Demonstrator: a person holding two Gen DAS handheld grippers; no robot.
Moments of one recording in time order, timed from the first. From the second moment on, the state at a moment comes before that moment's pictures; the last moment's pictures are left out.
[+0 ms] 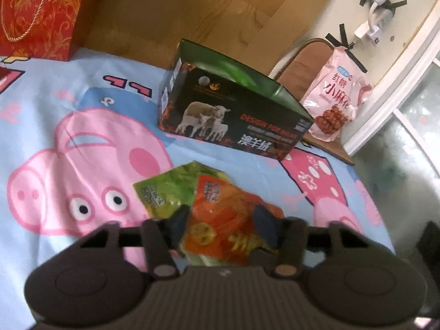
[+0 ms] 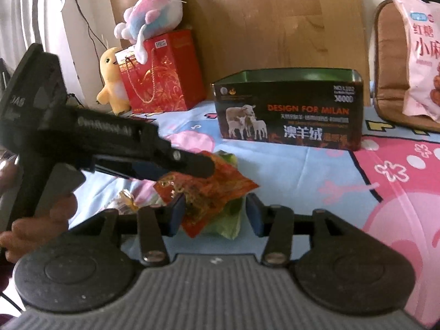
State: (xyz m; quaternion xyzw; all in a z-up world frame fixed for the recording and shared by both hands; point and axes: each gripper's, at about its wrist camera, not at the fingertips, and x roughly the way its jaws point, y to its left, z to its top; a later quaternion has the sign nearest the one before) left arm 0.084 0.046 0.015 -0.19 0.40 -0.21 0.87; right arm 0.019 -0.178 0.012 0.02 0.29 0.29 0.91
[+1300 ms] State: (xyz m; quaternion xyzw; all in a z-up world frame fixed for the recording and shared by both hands) left arm 0.133 0.080 0.074 -0.20 0.31 -0.17 0.91; right arm 0.090 -0.207 0.045 0.08 0.21 0.23 0.95
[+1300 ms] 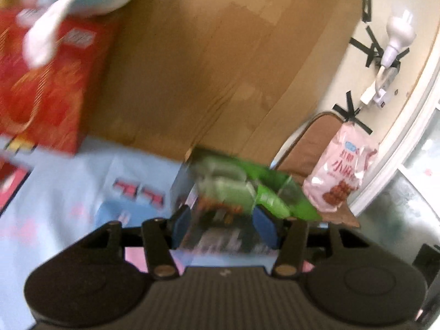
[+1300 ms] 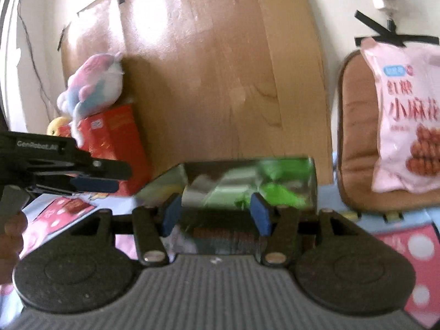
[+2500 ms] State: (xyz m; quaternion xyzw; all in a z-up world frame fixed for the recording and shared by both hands) left arm 0.048 0.002 0.015 -0.16 0.42 -0.25 0.86; right arm -0.038 -0.191 -0.001 -0.04 0.28 0.28 0.92
